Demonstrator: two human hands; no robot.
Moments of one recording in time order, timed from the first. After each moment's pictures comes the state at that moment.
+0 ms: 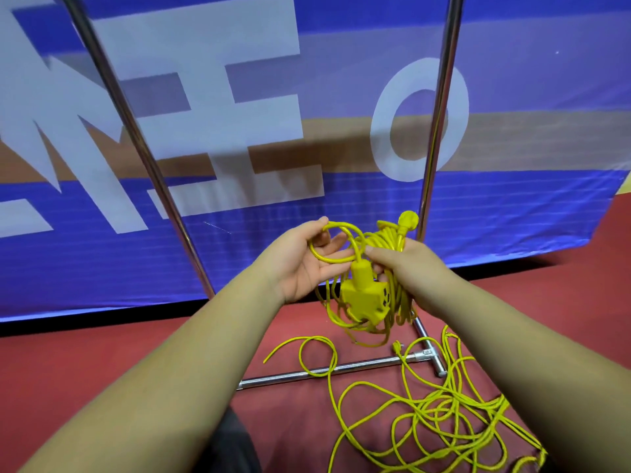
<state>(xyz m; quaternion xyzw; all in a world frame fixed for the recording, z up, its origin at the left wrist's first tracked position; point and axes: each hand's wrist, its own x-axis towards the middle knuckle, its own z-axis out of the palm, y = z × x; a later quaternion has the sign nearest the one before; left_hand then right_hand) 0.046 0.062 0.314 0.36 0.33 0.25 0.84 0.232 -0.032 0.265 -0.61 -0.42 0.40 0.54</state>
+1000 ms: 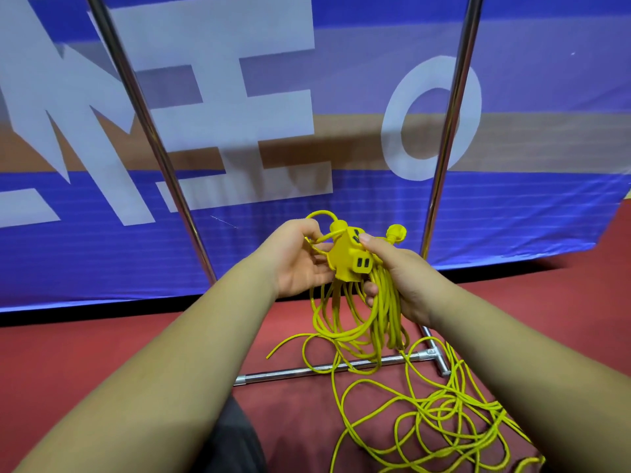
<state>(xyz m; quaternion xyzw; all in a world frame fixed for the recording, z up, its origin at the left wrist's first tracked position) 0.023 0.070 0.319 0.40 0.36 0.19 0.82 0.186 -0.040 0.279 -0.50 -0.32 0.57 0.56</state>
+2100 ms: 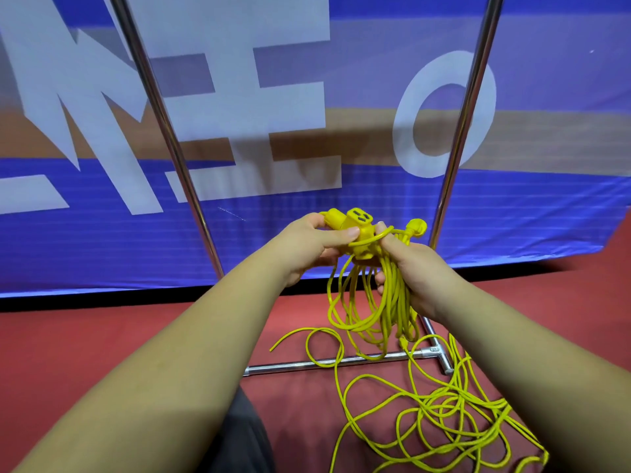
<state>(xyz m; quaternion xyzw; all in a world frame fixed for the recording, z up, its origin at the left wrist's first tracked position) 0.016 0.076 0.308 0.64 0.38 0.24 0.62 0.184 -0.036 0.277 -0.57 -0.30 0.51 0.58</state>
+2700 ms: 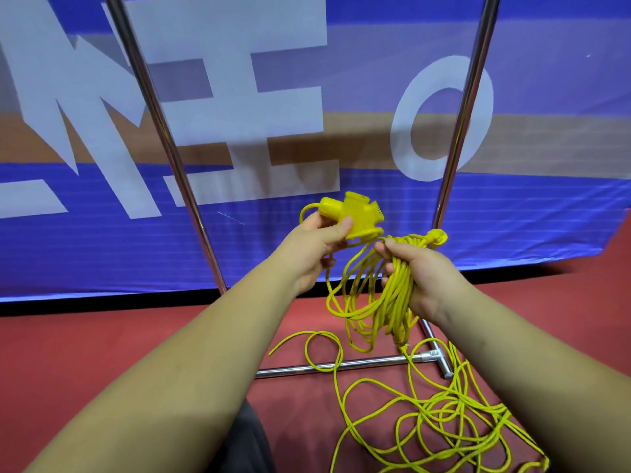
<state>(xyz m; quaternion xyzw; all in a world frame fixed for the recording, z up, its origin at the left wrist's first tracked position) 0.037 0.077 0.295 0.57 0.34 0.31 0.68 0.202 -0.024 0.263 -0.50 -0.16 0.56 0.64</state>
